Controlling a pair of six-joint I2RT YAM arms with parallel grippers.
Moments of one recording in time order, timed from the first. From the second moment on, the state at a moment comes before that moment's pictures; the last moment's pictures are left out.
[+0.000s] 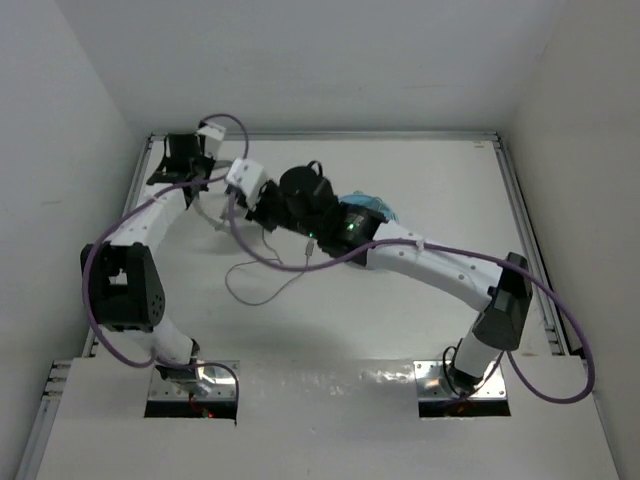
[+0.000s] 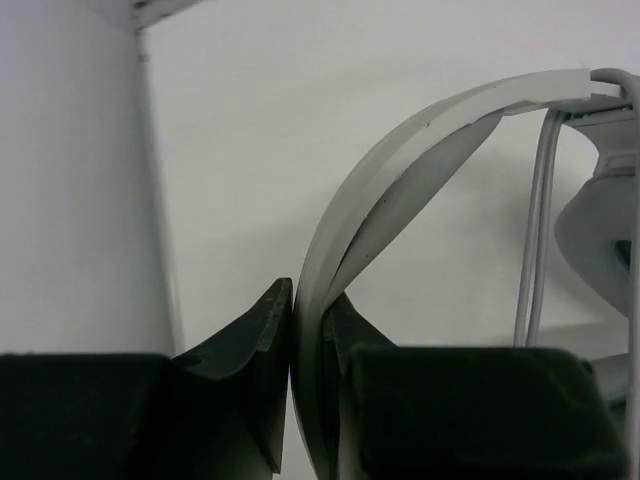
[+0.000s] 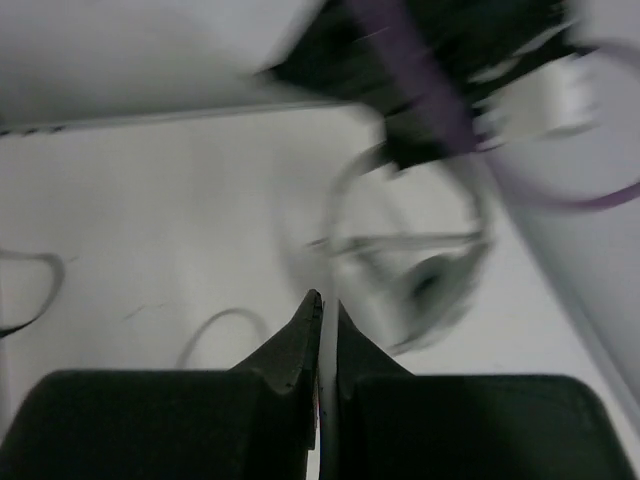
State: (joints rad) left arm 0.04 1.66 1.35 -0.27 -0.17 0.34; right arm 1.09 1.69 1.53 -0.09 -0.01 -0.32
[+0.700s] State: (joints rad) left arm -0.03 1.26 1.33 -0.65 0.32 0.38; right arm 0.63 2.01 1.89 -0.13 0.07 -0.11
